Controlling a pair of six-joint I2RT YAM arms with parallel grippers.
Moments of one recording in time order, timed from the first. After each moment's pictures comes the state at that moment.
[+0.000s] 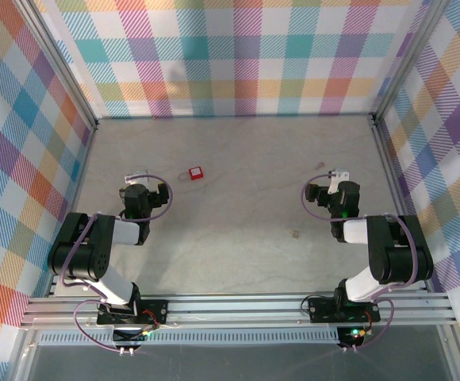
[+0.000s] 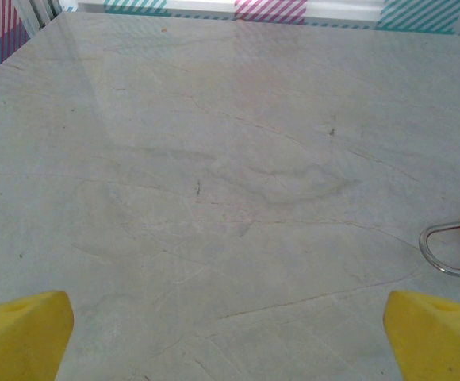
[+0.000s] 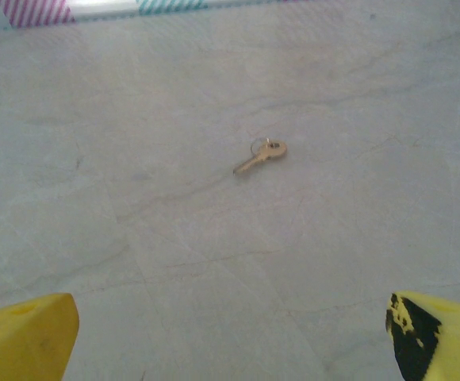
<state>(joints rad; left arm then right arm) -0.10 1.57 0.41 0.75 -0.24 -0.10 0.02 1.51 0.42 0.65 -0.03 0.06</state>
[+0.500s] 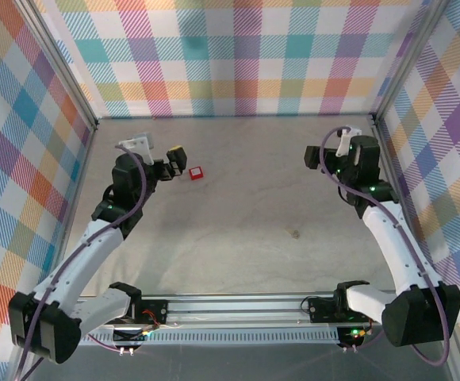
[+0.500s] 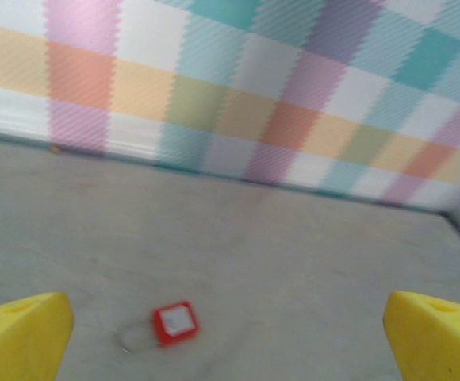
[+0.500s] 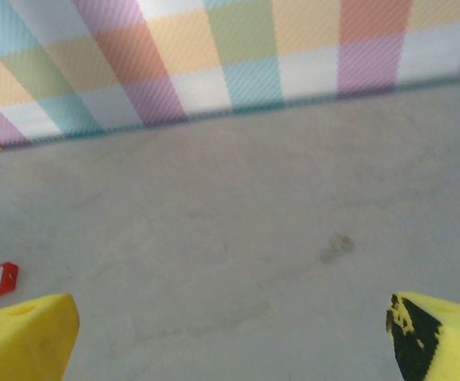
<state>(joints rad) -0.36 1.03 0.89 -0.11 -0.10 -0.40 0.12 1.14 1.04 -0.41 -0.04 0.22</state>
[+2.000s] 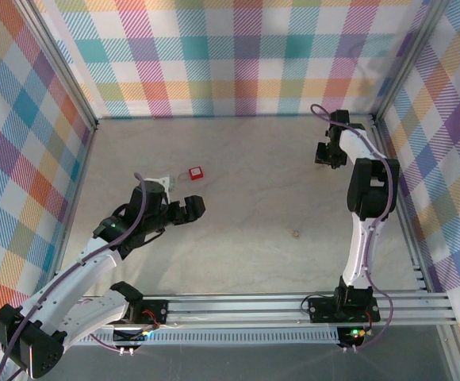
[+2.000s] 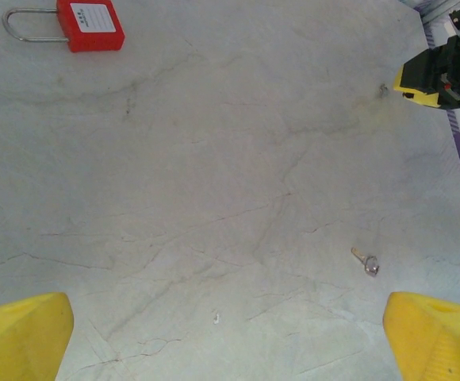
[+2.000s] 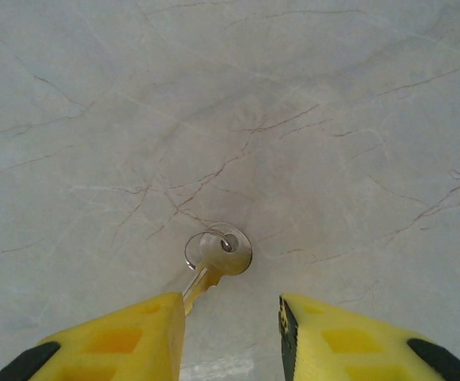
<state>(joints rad) -0.54 0.91 0.77 -0.53 0.07 -0.66 -0.02 2.25 1.84 -0.84 -0.01 0.16</state>
